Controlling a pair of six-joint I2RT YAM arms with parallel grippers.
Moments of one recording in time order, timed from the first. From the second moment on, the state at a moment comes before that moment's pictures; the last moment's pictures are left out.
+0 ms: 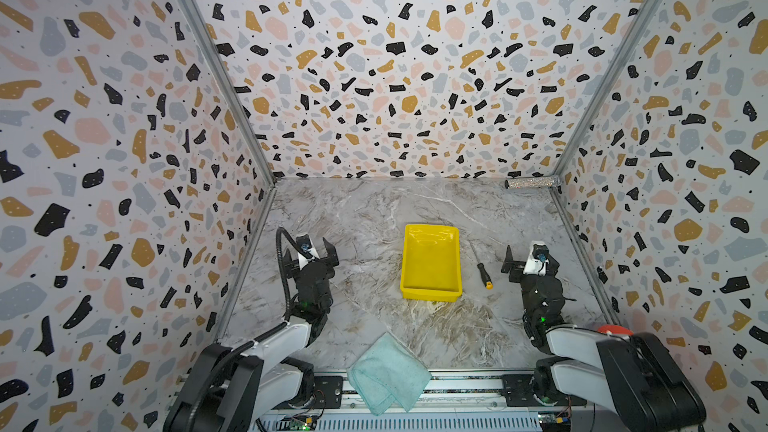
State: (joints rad) left arm -0.30 1.09 0.26 0.72 -0.70 -0.08; right arm 0.22 1.09 0.14 0.93 0.35 -0.03
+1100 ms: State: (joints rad) left arm -0.38 0.79 0.31 -0.16 -0.54 -0.55; right arm 0.45 1.10 0.60 -0.21 0.38 0.50
